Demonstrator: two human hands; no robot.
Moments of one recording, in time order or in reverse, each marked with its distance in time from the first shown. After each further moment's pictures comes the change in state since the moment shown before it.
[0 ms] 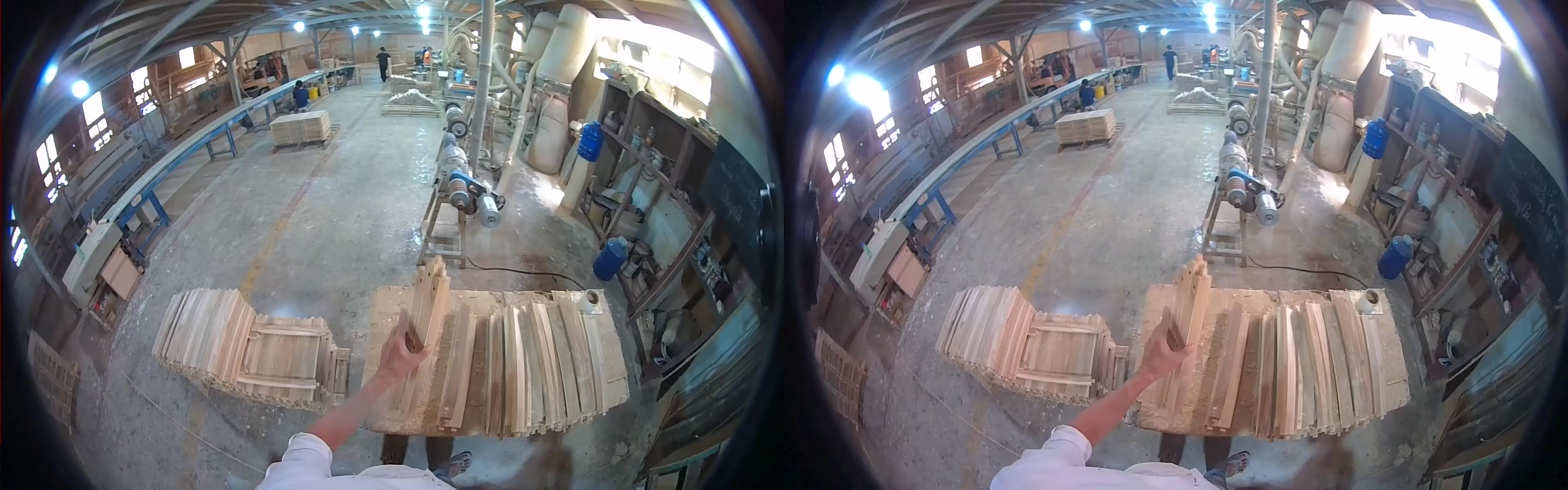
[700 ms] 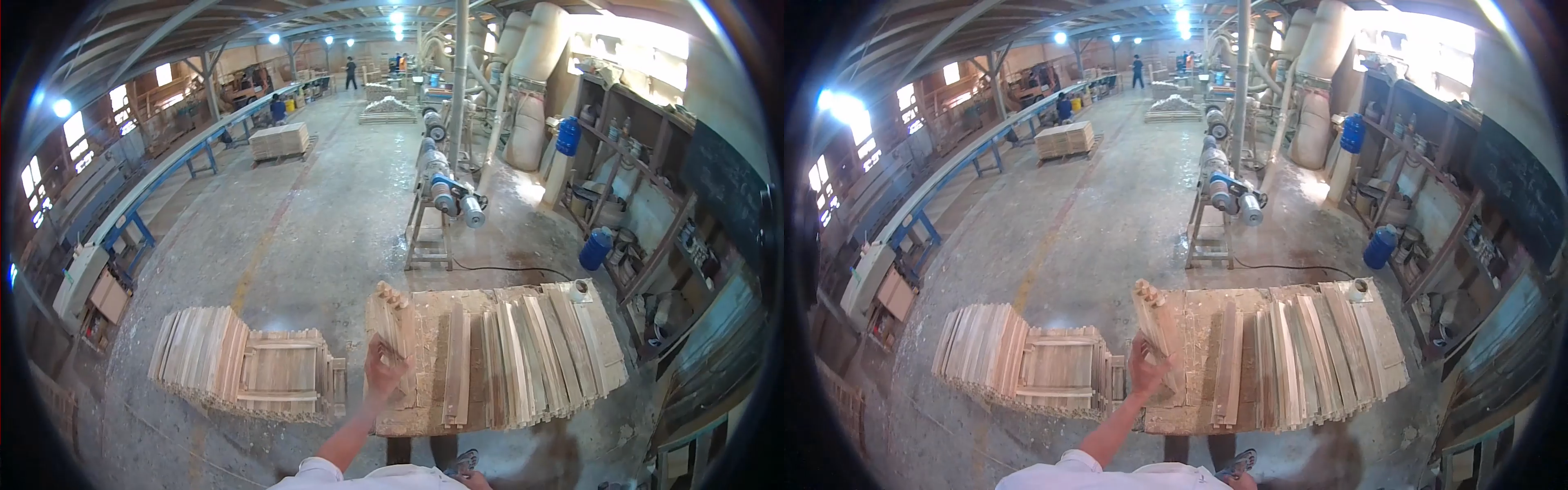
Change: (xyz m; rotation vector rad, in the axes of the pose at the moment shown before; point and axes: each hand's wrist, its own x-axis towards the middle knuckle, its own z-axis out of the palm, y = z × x) left_hand -0.045 -0.028 -0.017 -0.222 0.308 0.062; right_hand -0.019 0.001 0.038 0.103 0.050 -0.023
